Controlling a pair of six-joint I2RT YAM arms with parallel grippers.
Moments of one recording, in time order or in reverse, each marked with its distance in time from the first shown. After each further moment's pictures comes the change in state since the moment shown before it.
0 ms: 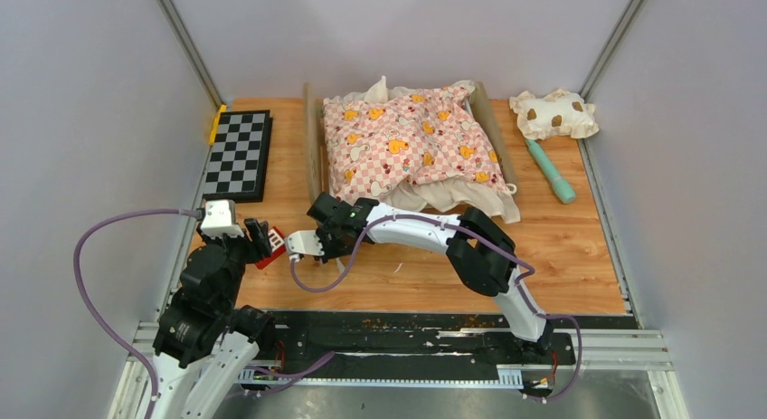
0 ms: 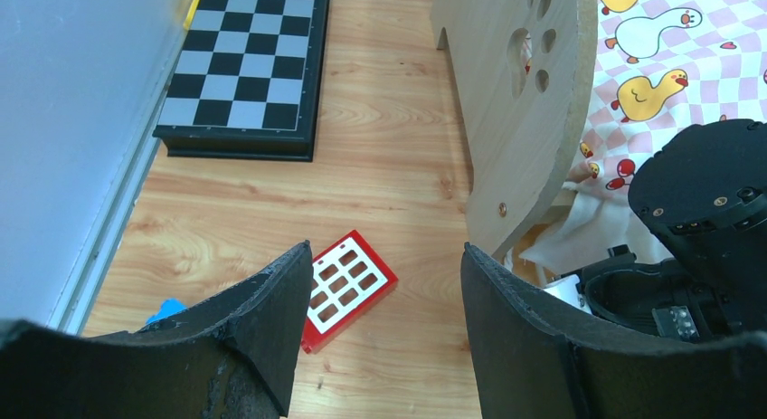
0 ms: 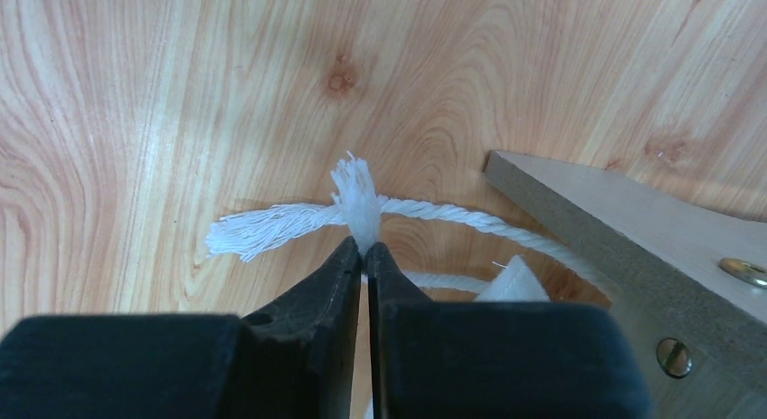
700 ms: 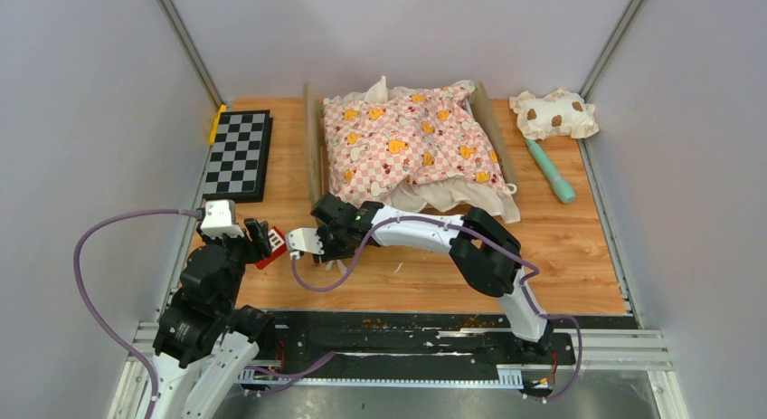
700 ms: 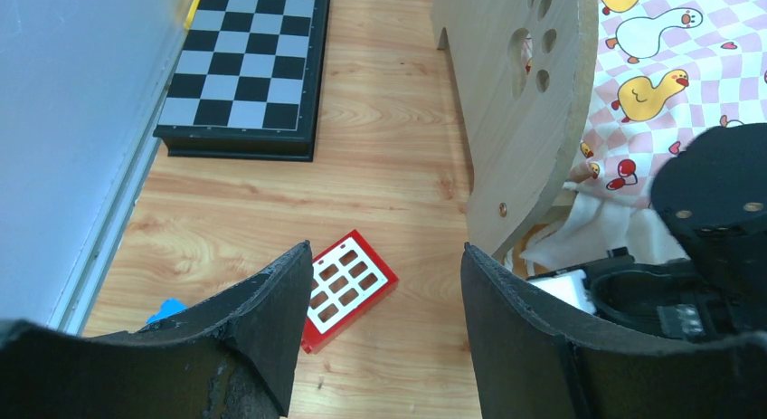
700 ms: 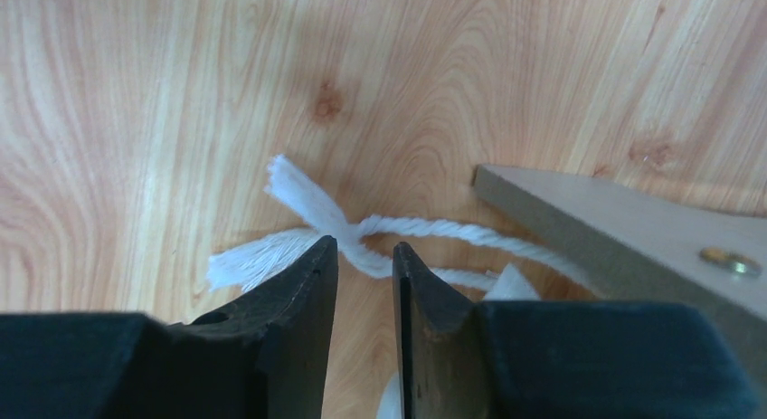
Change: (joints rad) left arm 0.000 0.000 0.000 0.000 -0.001 0.000; right arm -0.006 -0.013 -0.055 0.123 -0.017 0.056
